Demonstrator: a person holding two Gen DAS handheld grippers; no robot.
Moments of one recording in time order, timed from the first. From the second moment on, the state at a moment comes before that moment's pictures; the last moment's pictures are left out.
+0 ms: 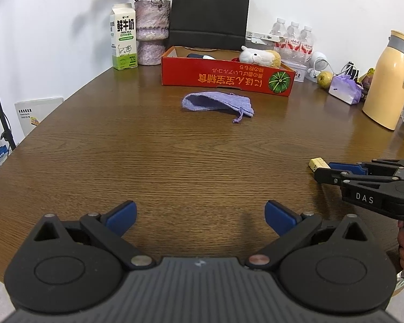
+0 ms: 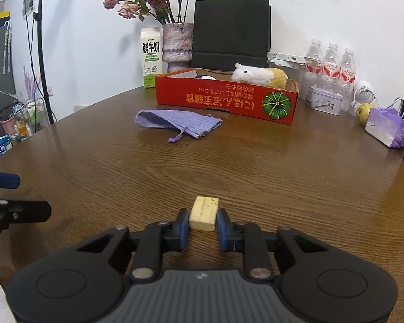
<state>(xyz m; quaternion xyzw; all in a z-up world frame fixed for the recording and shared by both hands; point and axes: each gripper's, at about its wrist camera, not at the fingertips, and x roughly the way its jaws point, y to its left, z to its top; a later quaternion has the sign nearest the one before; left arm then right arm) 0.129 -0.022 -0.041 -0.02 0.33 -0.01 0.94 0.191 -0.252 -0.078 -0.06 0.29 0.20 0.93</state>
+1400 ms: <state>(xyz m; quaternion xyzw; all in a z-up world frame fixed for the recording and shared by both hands) 0.271 -0.028 -0.003 -0.01 0.31 -0.03 0.95 0.272 -0.225 -0.021 -0.06 0.21 0.19 0.96</state>
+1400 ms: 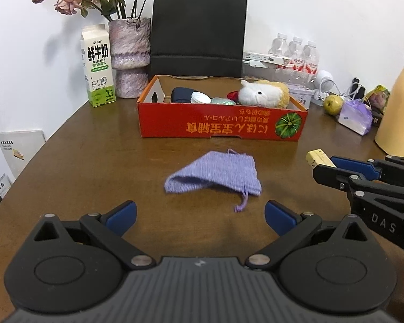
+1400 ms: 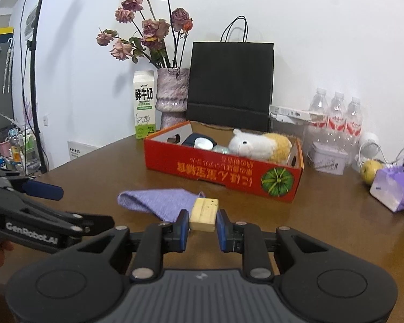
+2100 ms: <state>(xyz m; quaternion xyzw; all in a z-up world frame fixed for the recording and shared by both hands) 0.383 -0.036 -0.035 -0.03 0.35 -0.01 0.94 0.349 -0.228 -0.036 -0.05 0.23 0.18 0.96</state>
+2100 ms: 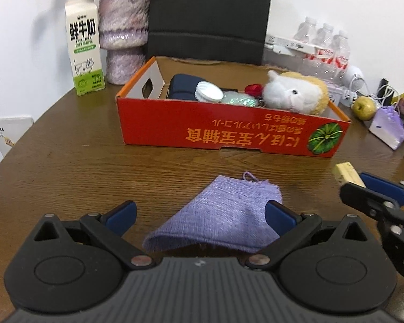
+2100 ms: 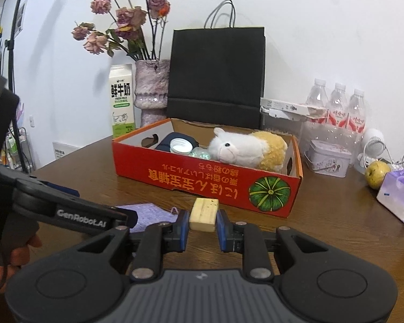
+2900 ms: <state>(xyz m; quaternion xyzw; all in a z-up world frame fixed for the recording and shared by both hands) 0.375 -0.054 -0.054 -0.01 0.34 -0.04 0.94 0.342 -0.220 -0.048 -0.05 0.24 0.18 0.95</state>
